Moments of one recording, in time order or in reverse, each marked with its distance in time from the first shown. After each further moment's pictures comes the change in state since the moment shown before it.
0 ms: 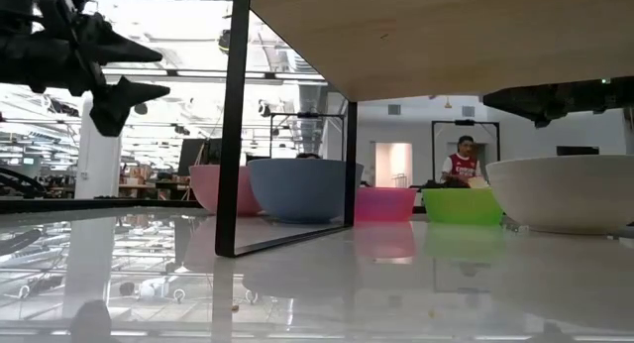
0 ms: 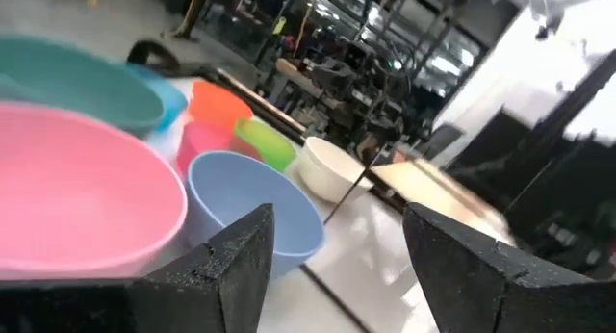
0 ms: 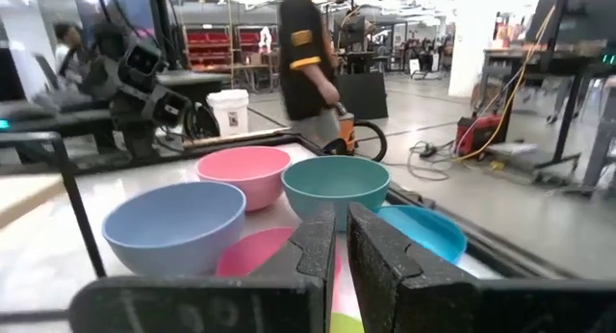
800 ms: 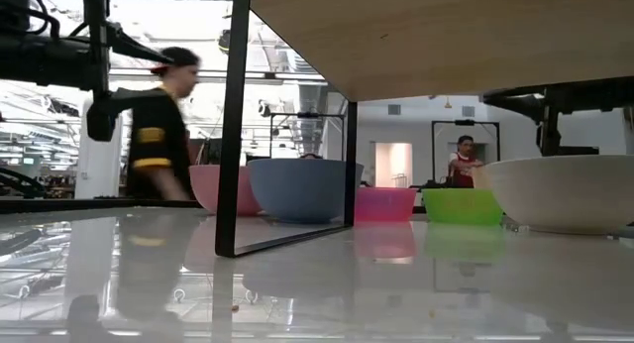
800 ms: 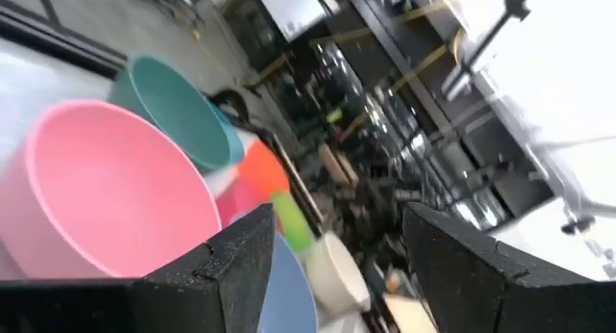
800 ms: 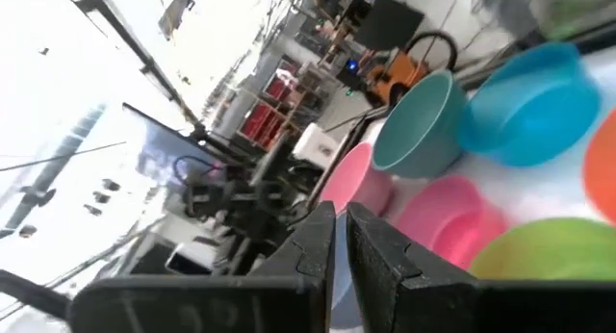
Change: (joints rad) left arm 0.000 0.000 0.000 0.079 -0.325 -0.323; right arm 0.004 0.000 0.000 0.003 -0.040 0.971
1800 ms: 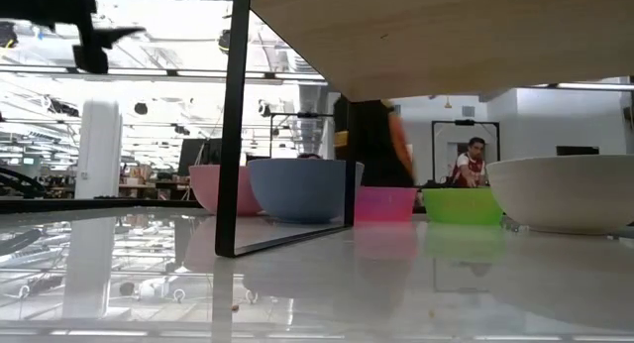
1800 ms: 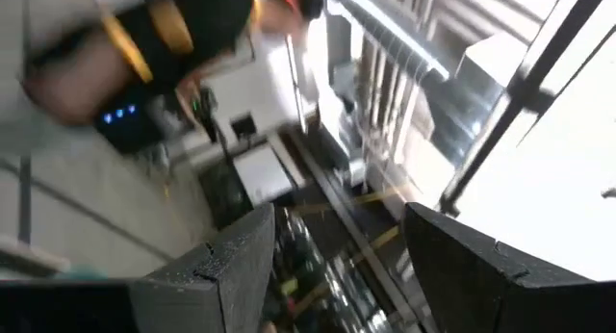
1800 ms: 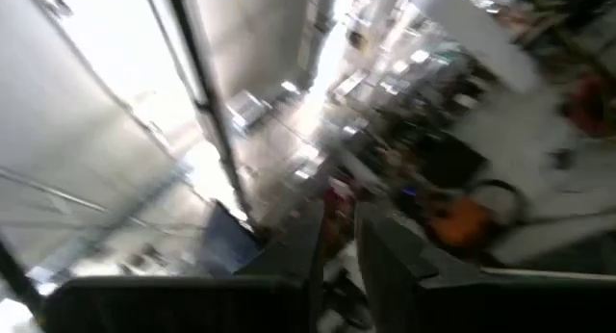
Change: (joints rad) left arm 0.000 0.010 0.202 0.352 -0.336 0.275; right arm 0.009 0.068 0.329 0.094 0.155 -0.180
